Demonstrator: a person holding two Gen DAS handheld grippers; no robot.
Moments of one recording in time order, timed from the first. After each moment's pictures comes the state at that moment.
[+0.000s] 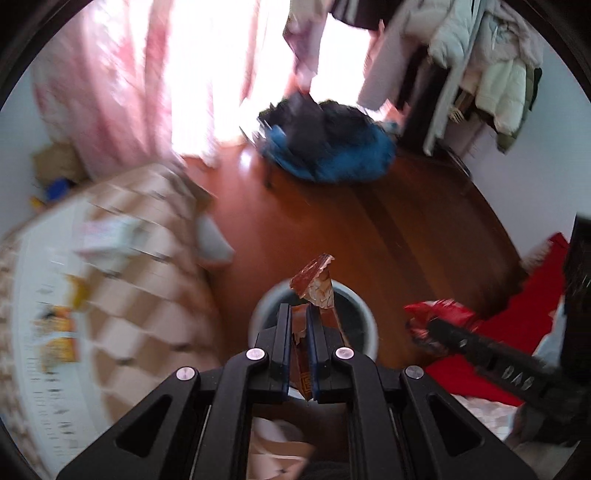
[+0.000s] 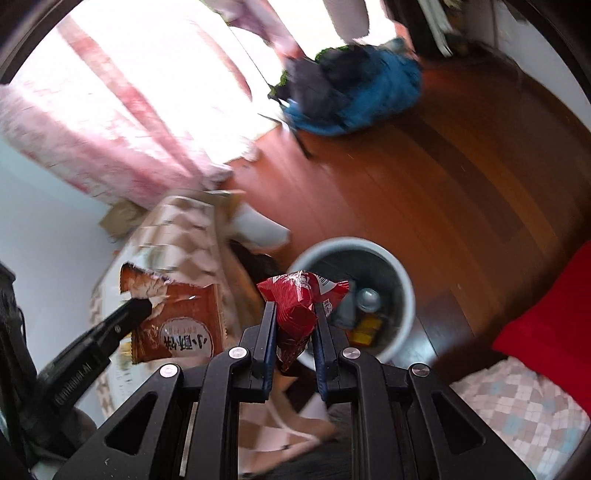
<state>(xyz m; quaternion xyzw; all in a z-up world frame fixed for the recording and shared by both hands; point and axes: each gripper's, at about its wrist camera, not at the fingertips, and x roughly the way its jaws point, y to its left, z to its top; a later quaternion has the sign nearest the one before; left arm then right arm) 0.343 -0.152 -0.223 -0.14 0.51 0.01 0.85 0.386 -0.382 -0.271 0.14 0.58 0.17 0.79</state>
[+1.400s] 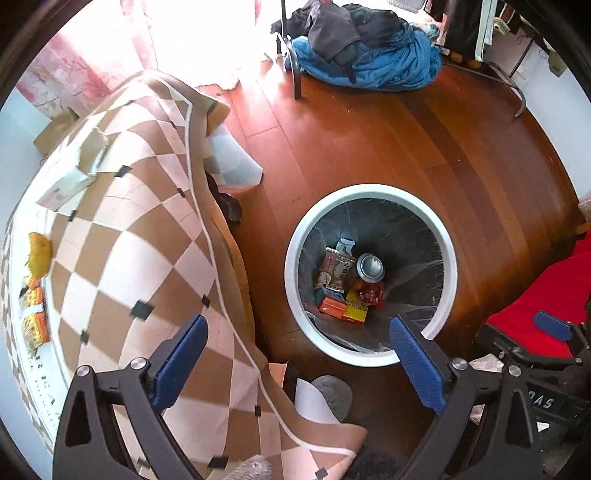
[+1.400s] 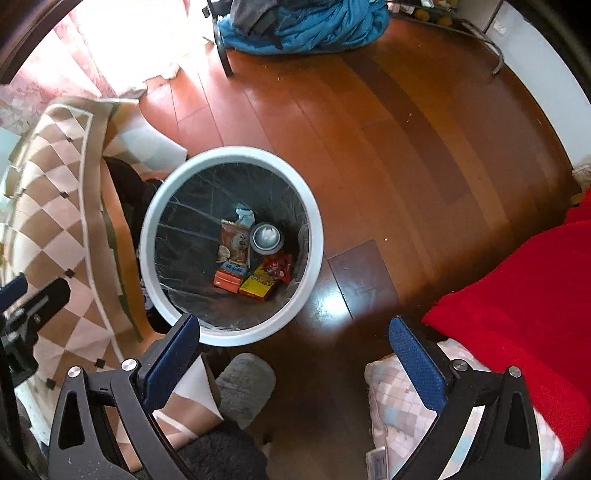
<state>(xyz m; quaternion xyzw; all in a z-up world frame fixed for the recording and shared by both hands) 0.359 -0.176 -0.335 -0.05 0.62 0.08 0.77 0.395 -0.394 -0.396 -0.03 0.67 0.07 0.74</state>
